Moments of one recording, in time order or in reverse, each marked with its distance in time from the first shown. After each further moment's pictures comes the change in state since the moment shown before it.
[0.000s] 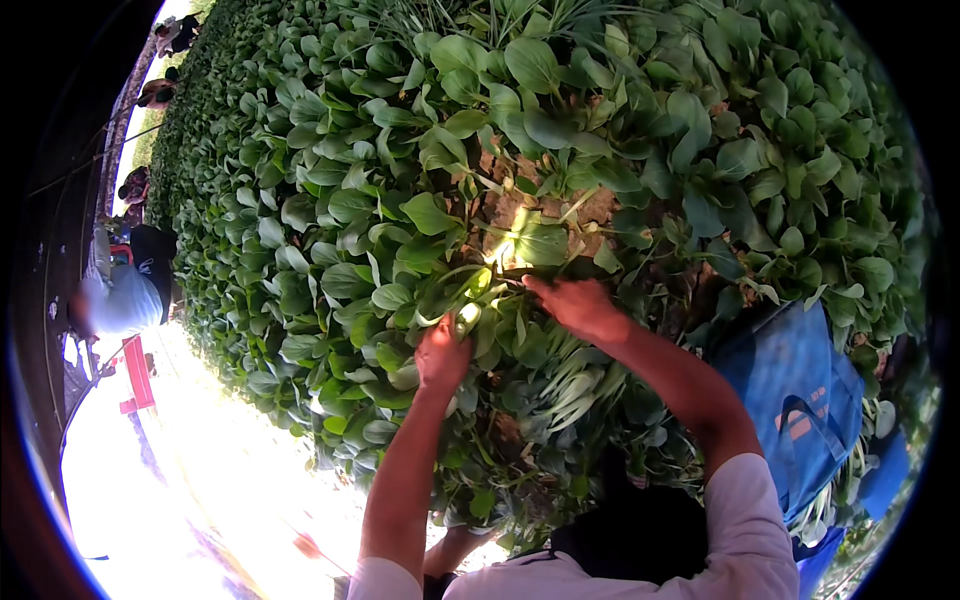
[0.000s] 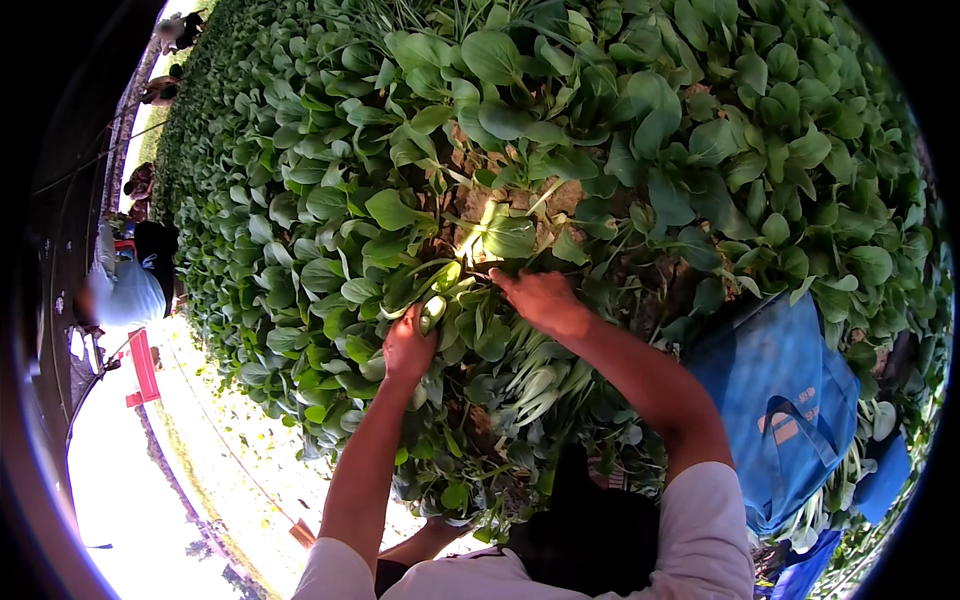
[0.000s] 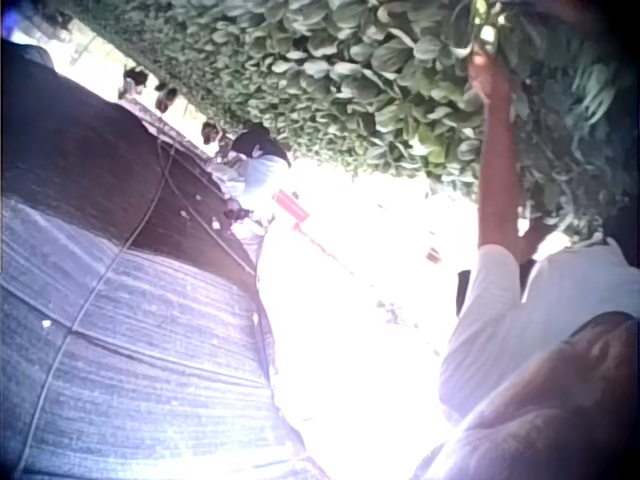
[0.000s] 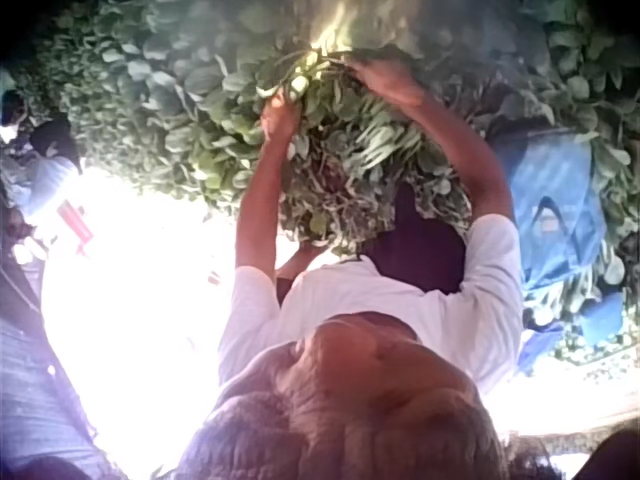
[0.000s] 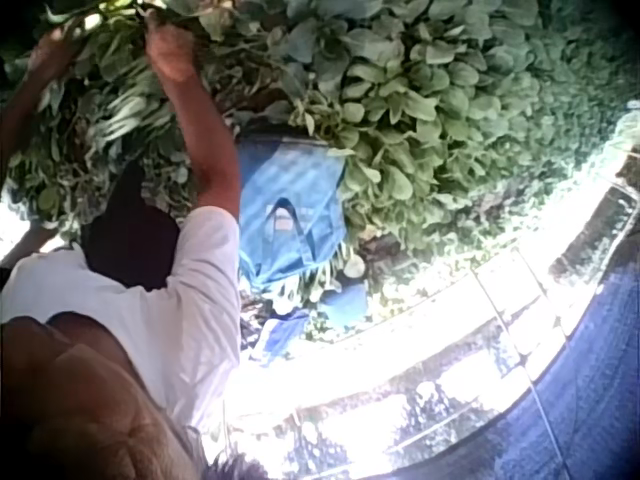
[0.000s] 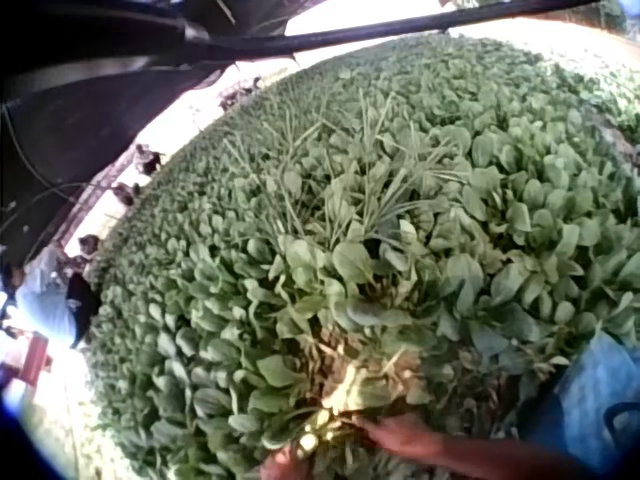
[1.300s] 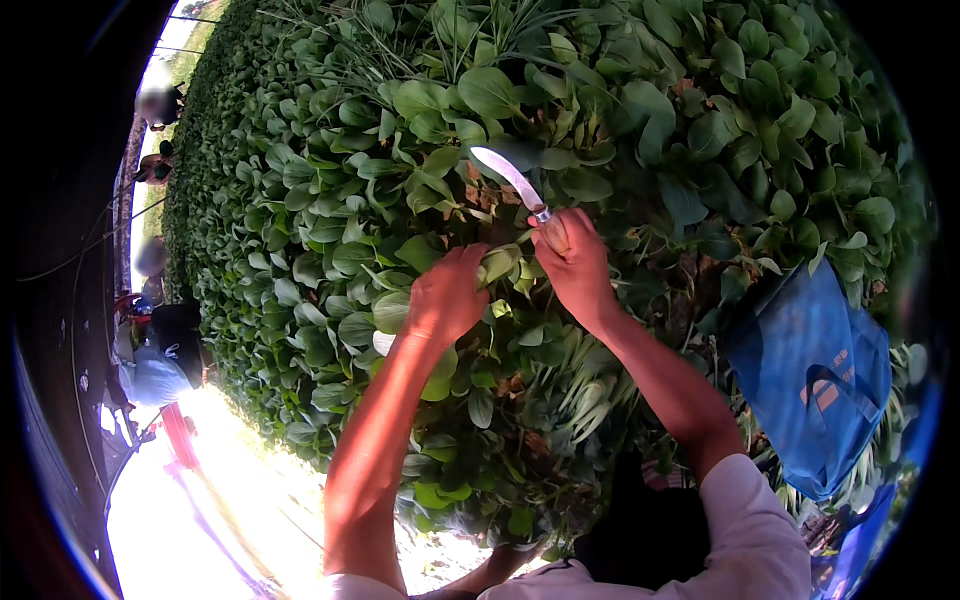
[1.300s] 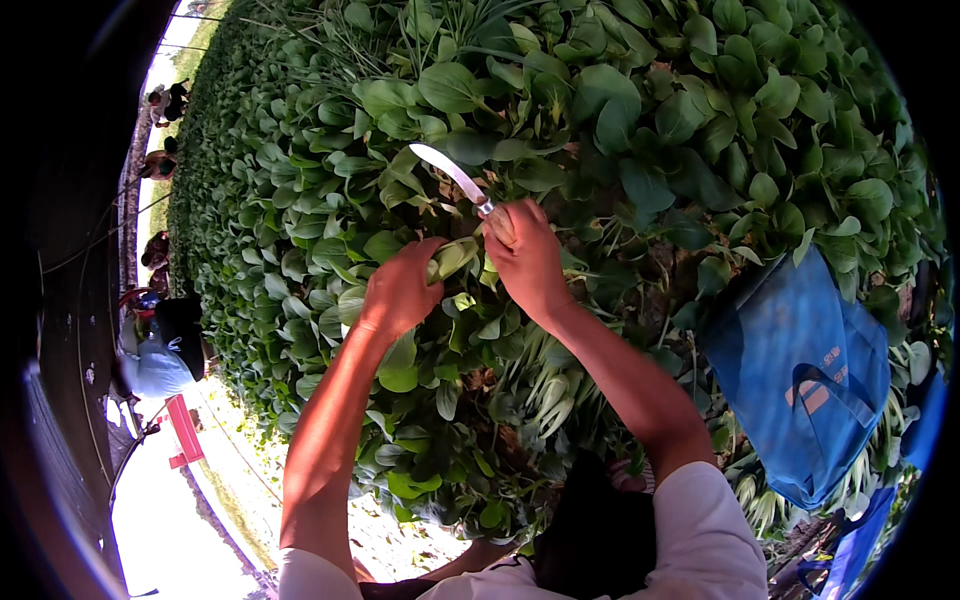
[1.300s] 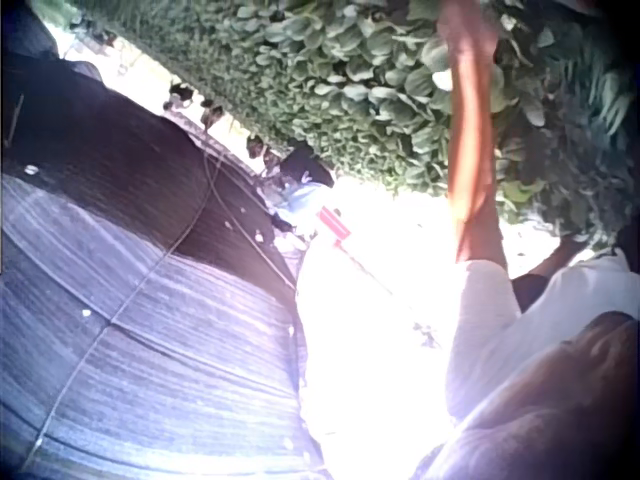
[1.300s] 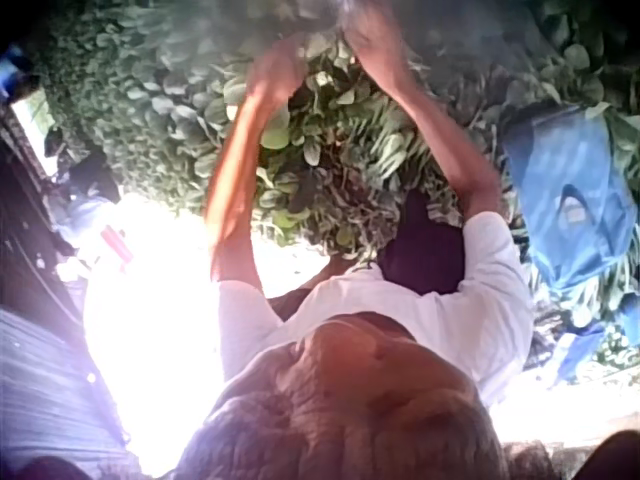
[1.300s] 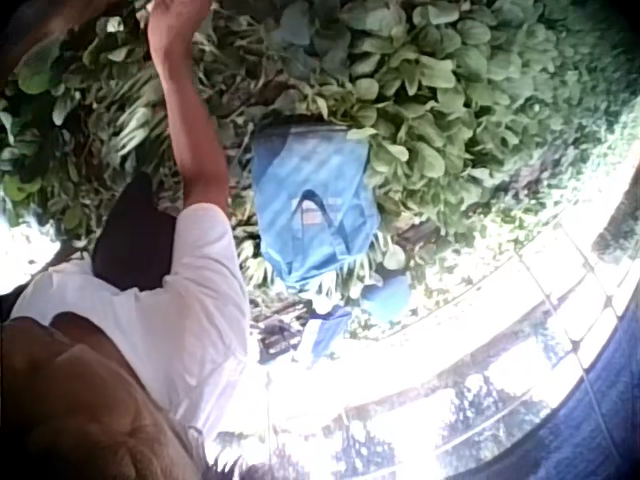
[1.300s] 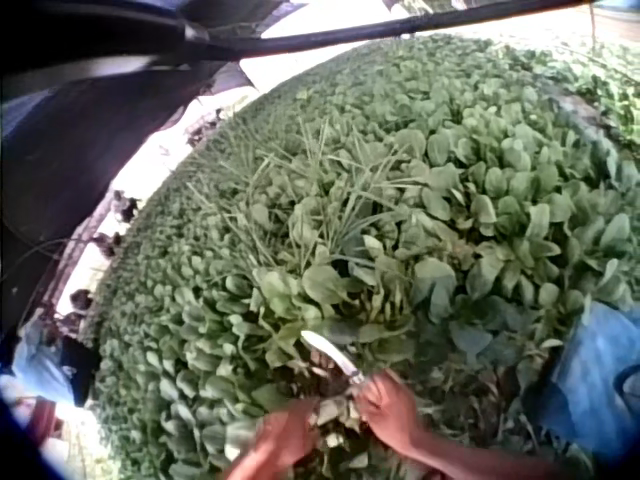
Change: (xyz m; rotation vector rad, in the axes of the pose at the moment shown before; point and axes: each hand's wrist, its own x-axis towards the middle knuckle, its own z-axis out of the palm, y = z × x) left_hand 0.075 0.111 -0.111 0.205 -0.136 0.590; right_hand 0.015 -0.031 -0.078 0.858 0.945 0.094
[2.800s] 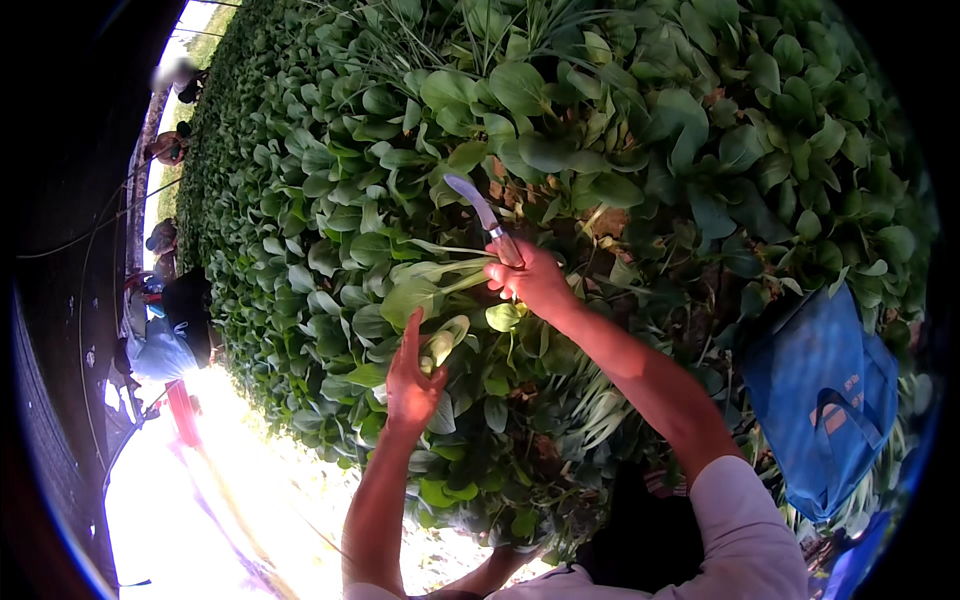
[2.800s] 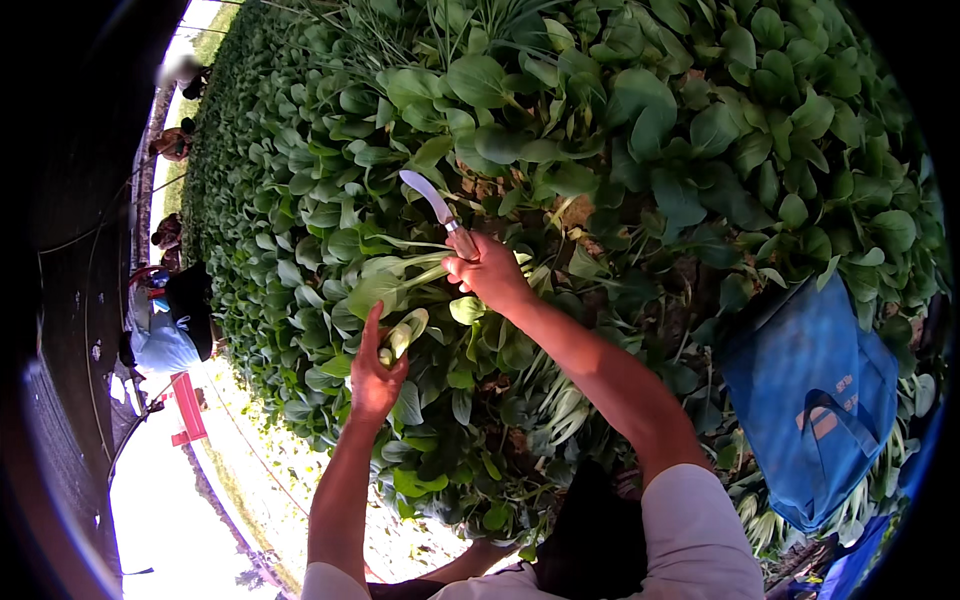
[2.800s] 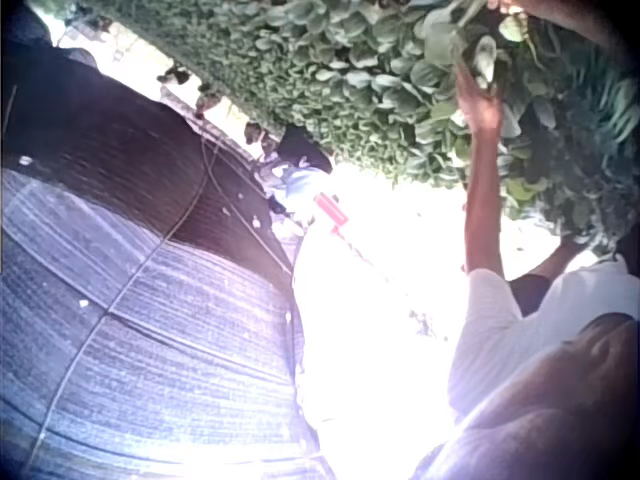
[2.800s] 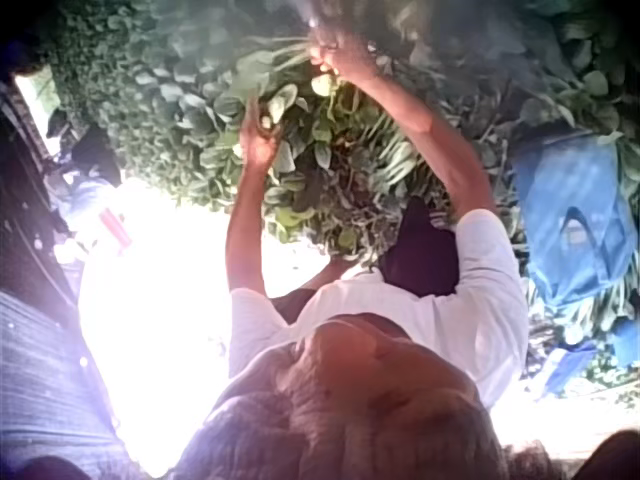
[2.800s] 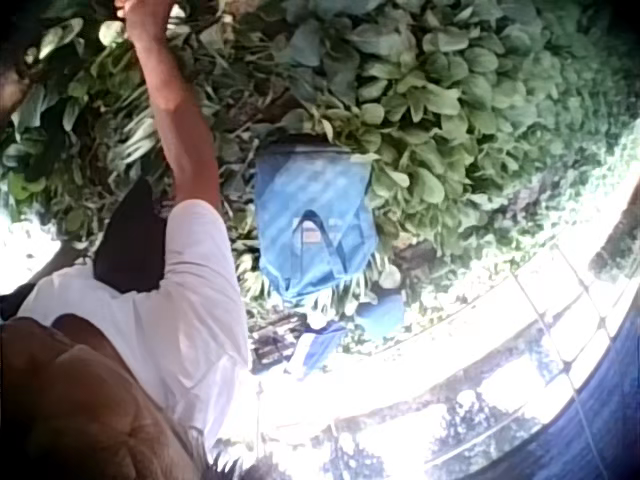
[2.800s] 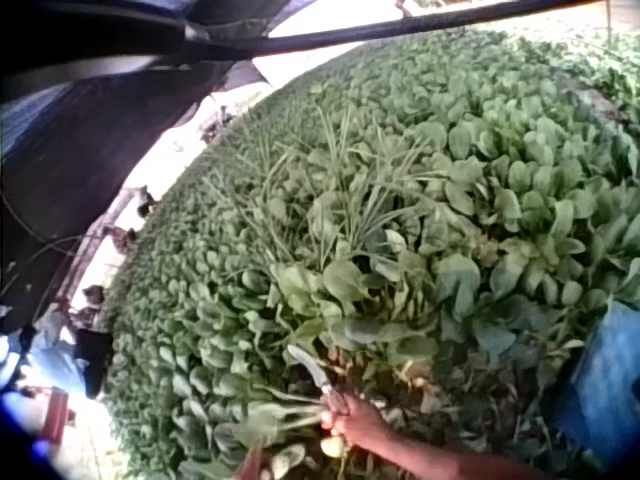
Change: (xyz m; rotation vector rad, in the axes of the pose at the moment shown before) left_hand -0.121 -0.038 0.024 -0.400 0.314 -0.403; right_hand 0.001 0.017 0.072 0.616 -0.394 0.526
